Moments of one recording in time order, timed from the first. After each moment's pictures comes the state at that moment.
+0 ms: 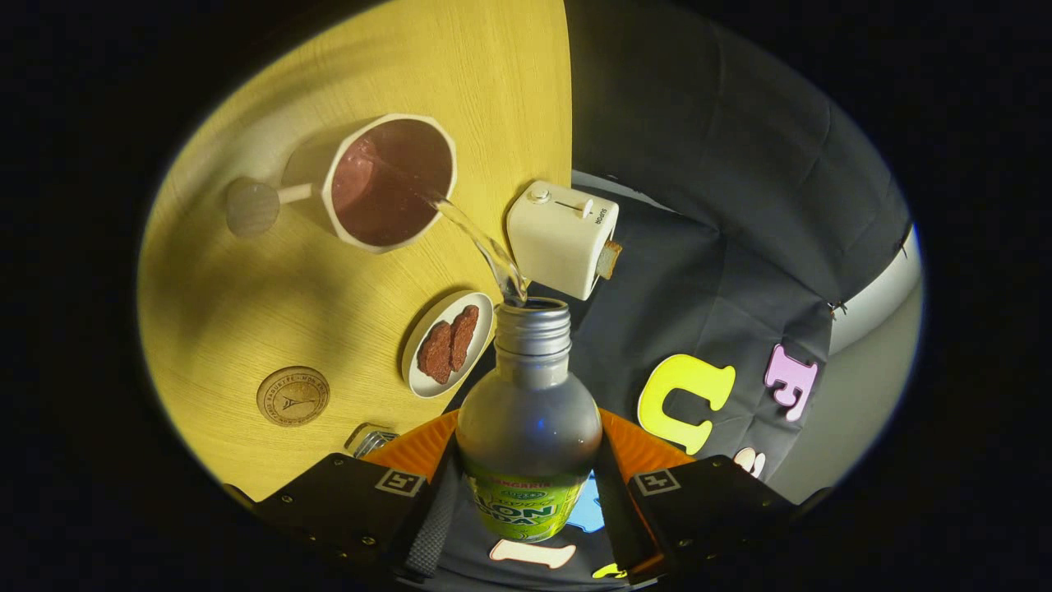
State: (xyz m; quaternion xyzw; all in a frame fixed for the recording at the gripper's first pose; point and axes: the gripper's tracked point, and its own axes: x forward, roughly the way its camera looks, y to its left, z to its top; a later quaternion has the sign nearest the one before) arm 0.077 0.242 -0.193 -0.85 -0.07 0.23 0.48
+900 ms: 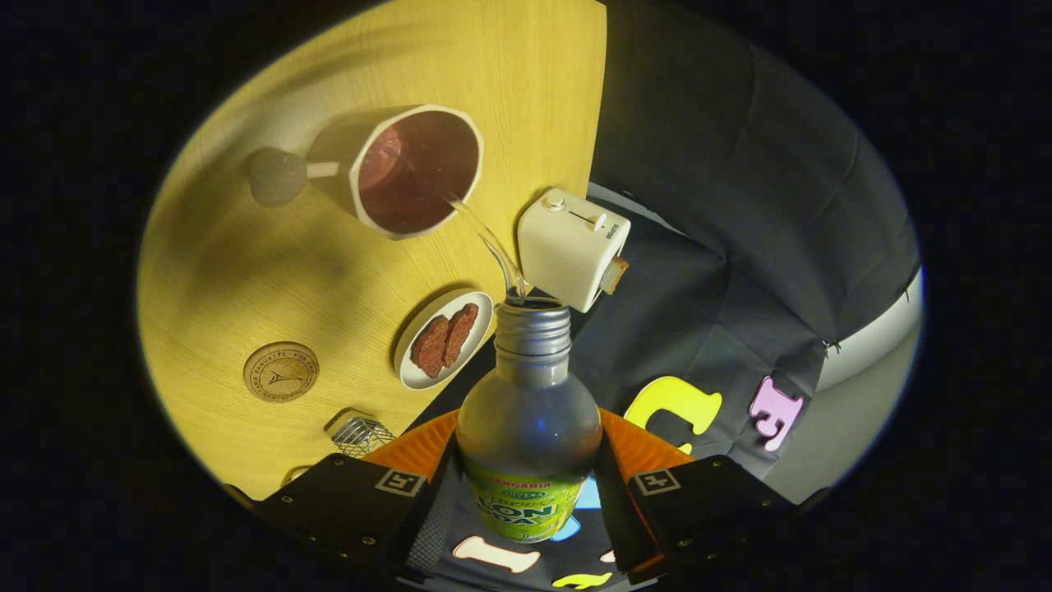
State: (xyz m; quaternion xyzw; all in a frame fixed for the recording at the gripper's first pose) arm 0.075 0.251 -0.185 -0.87 -0.09 0.23 0.41
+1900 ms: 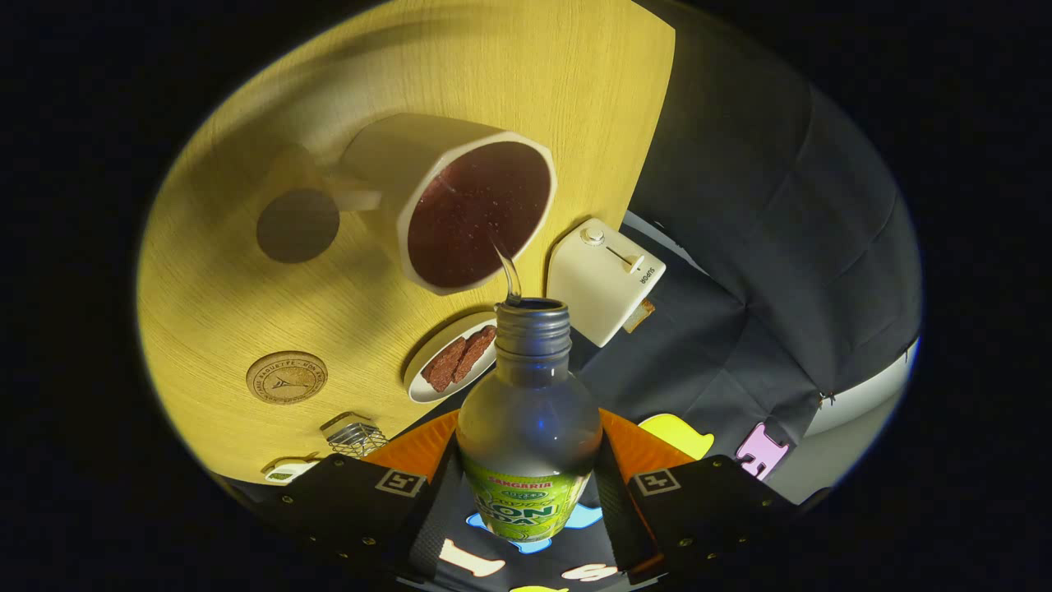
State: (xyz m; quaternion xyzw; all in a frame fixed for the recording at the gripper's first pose) arm 0.067 0.277 -0.219 -0.90 -0.10 0.25 0.35
